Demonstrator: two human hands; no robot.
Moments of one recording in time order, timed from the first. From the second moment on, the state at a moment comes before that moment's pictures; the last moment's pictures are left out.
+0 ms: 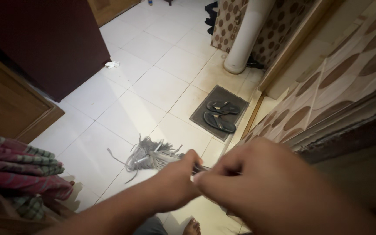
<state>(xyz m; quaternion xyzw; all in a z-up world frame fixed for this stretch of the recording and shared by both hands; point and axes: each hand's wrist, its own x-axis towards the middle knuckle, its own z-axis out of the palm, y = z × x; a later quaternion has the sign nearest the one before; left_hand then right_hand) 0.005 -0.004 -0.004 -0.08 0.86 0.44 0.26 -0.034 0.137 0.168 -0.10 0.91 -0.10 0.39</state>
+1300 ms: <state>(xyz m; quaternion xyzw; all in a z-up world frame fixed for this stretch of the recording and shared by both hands) -0.083 -0.258 -0.053 -0.33 0.72 0.53 0.31 -0.155 -0.101 0.130 -0.04 0.88 -0.21 0.42</state>
